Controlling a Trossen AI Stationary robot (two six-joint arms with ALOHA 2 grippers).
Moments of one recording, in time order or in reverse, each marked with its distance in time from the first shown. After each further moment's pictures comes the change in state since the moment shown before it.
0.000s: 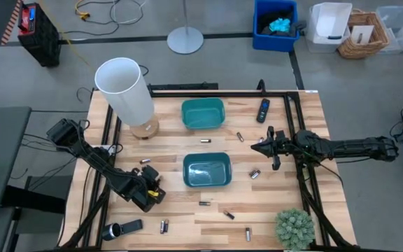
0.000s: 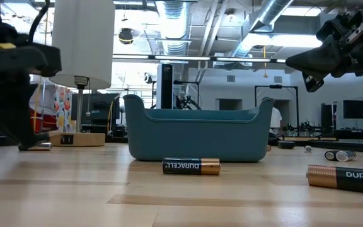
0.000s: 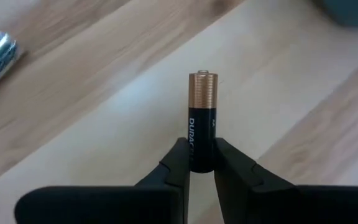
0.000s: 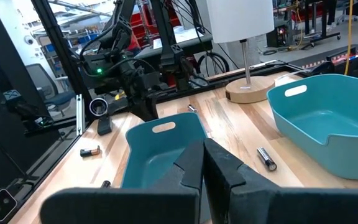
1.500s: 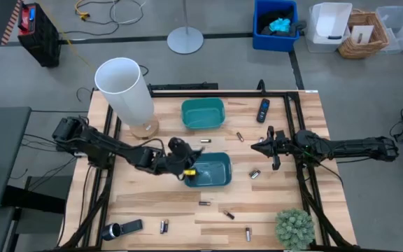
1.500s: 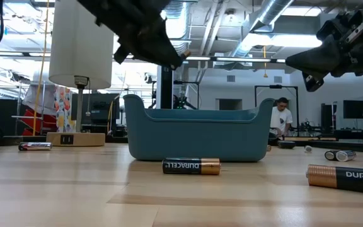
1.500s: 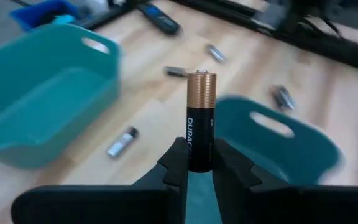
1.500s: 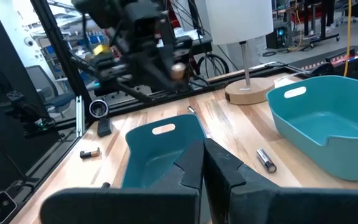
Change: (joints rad) left arm 0.423 0.039 0.259 0.524 -0.199 0.987; right arm 0.000 0.000 0.000 0.005 0.001 0.000
